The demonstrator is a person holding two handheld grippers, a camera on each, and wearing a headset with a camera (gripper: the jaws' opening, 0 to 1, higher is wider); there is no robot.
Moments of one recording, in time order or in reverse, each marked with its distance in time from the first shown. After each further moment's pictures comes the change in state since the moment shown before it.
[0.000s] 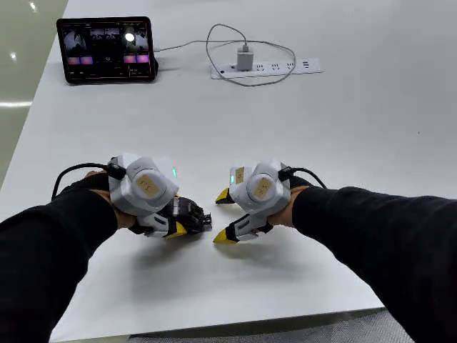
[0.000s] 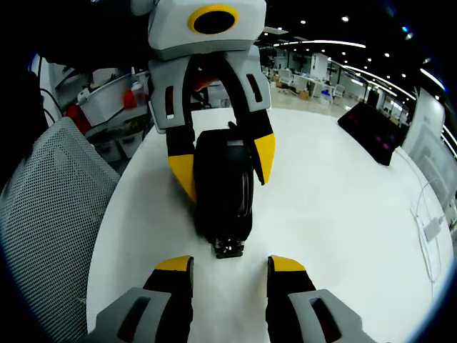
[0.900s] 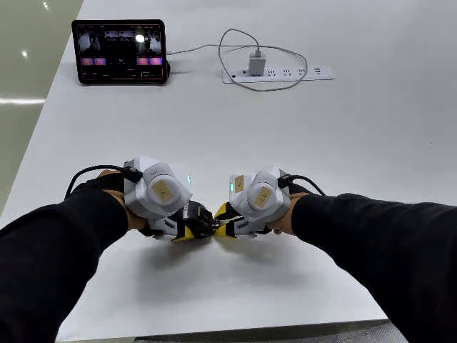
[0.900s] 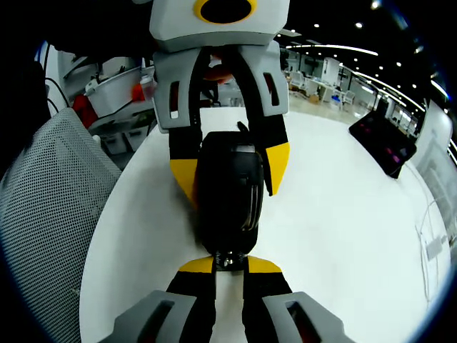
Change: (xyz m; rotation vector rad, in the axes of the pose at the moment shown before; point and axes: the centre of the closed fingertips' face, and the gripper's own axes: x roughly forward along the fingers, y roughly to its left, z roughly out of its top) left arm 0.002 0.000 -0.003 0.057 0.039 -0.013; right arm 0.012 0.000 0.002 -0.067 0.019 0.027
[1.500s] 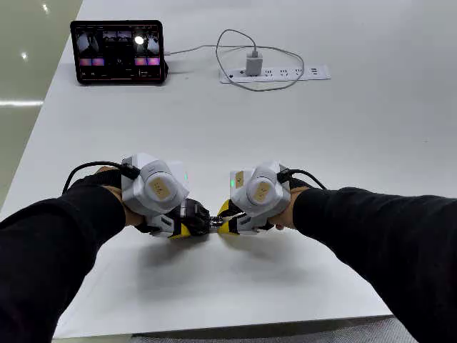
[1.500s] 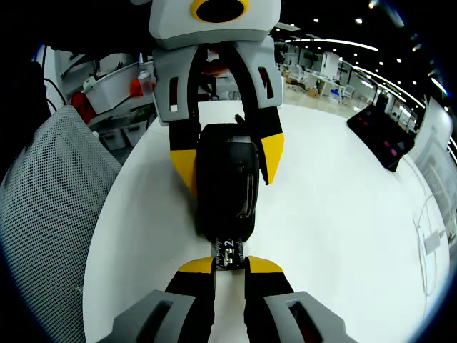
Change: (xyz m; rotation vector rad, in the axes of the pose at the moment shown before) left arm -0.001 0.000 0.001 -0.005 -0.015 0.010; right arm -0.009 0.002 -0.005 0.021 0.044 -0.006
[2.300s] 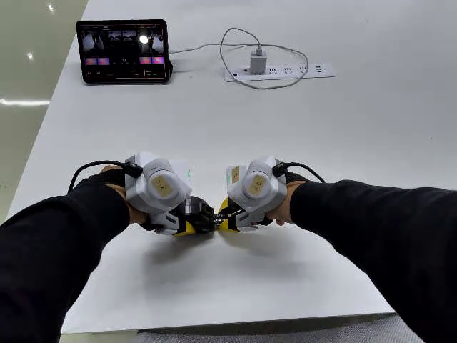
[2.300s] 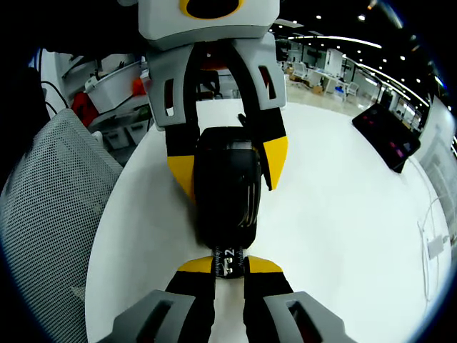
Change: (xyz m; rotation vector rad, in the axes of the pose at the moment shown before) left arm 0.000 0.000 0.000 -0.002 -0.018 0.002; right arm 0.002 -0.001 0.003 -0.006 0.012 0.034
